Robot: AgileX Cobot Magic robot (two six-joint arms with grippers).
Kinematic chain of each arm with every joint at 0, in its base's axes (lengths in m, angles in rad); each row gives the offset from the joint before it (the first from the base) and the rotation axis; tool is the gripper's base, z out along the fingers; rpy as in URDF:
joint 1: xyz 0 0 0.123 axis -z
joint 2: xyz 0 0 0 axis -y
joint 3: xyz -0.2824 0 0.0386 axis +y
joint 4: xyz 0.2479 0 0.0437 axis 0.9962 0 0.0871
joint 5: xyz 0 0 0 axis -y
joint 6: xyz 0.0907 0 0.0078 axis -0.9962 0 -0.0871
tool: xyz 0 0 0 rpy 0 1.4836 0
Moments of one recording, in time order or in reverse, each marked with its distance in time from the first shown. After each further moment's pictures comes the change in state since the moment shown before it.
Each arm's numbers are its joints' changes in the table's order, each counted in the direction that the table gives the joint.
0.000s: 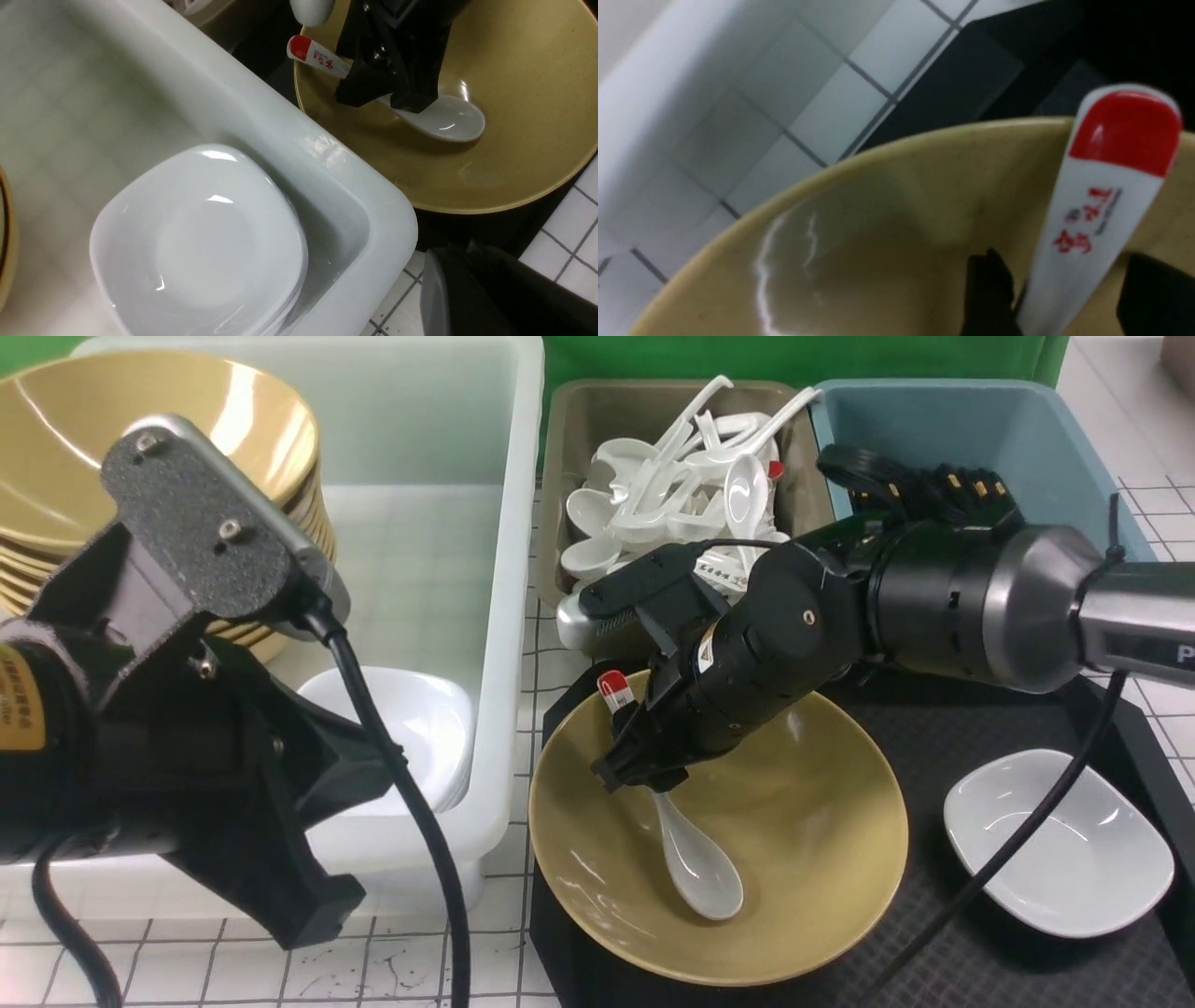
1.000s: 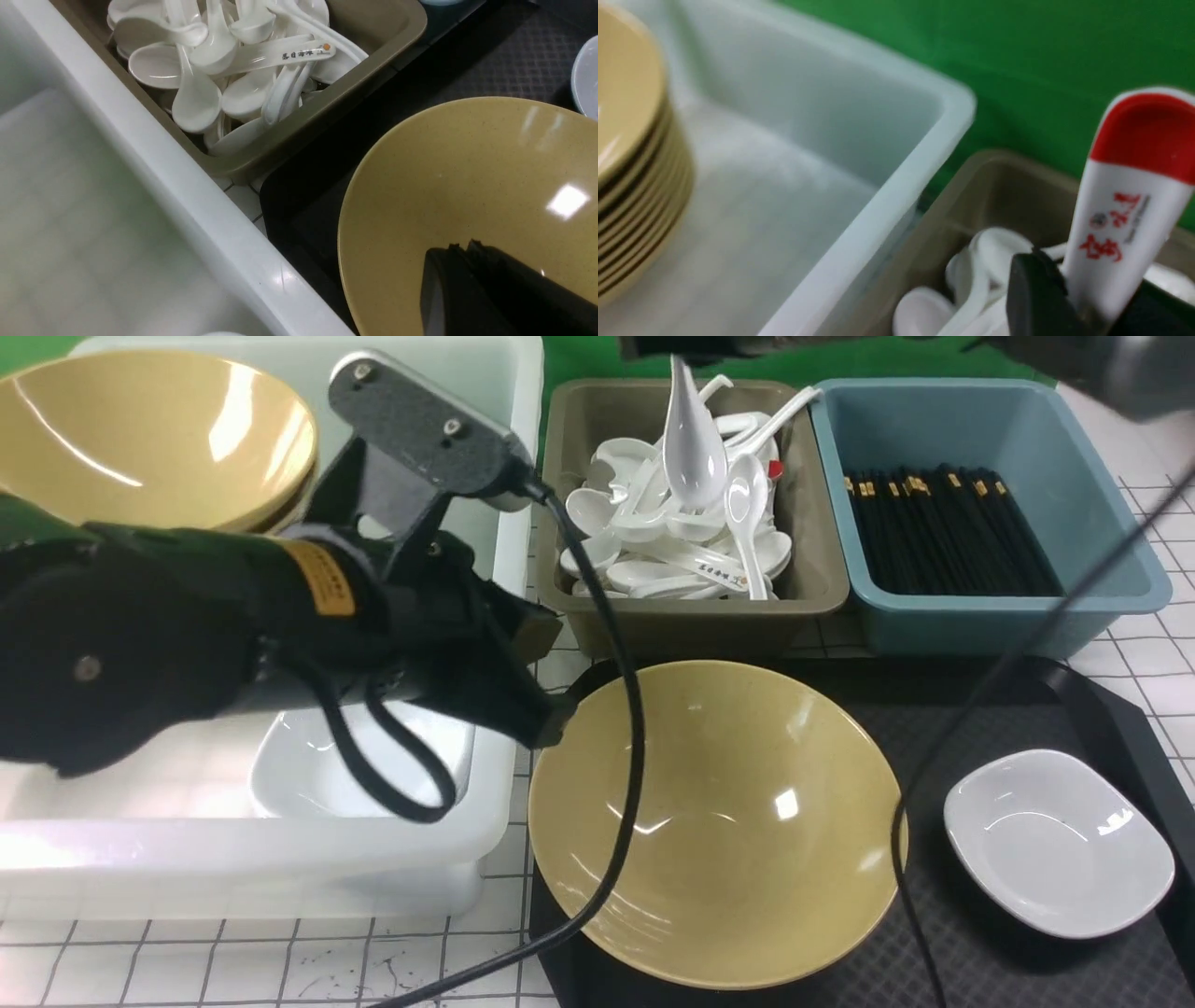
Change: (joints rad) right arm 0.203 -0.086 -0.568 -0.055 0.173 -0.005; left arm 0.000 -0.310 -0.035 -0.014 0.420 0.058
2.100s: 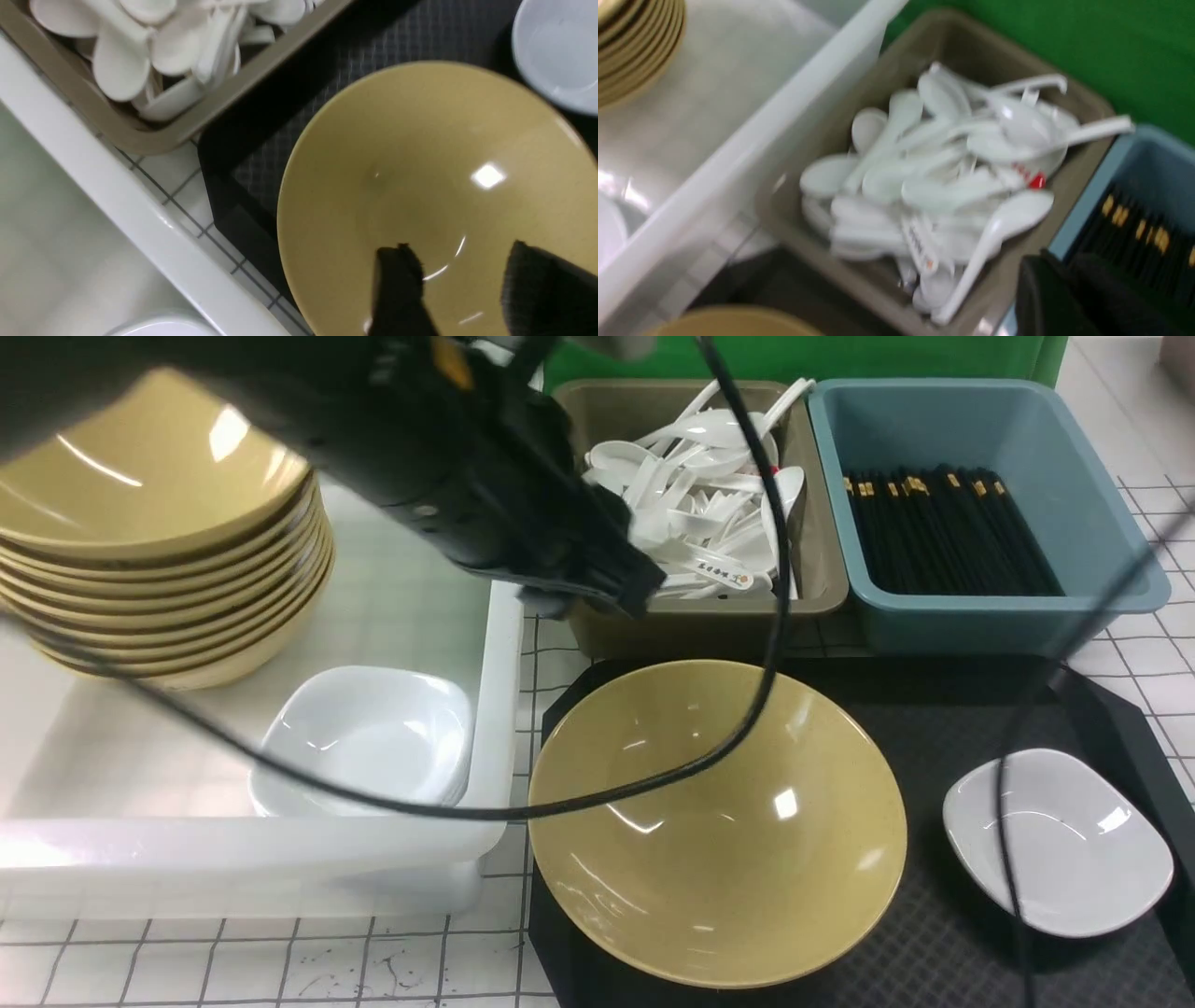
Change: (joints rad) right arm 0.104 0.164 -0.294 0.003 -0.853 0.138; left arm 0.000 -0.316 -0.559 -0.060 -0.609 -0.002
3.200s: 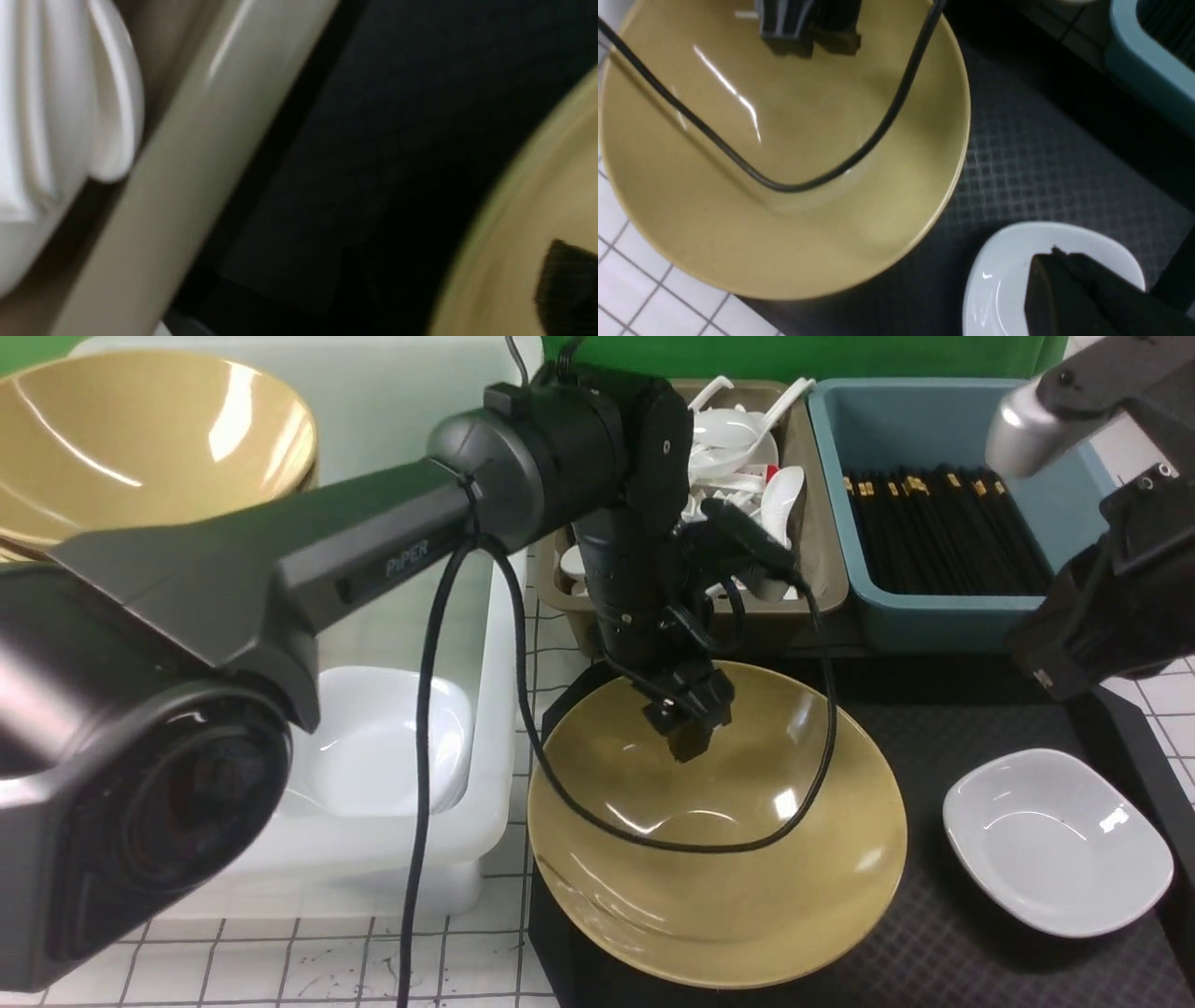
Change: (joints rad) right arm 0.000 0.559 0.982 0.017 0.177 0.037; left arm 0.000 -0.631 -0.378 0.031 -0.167 -0.283
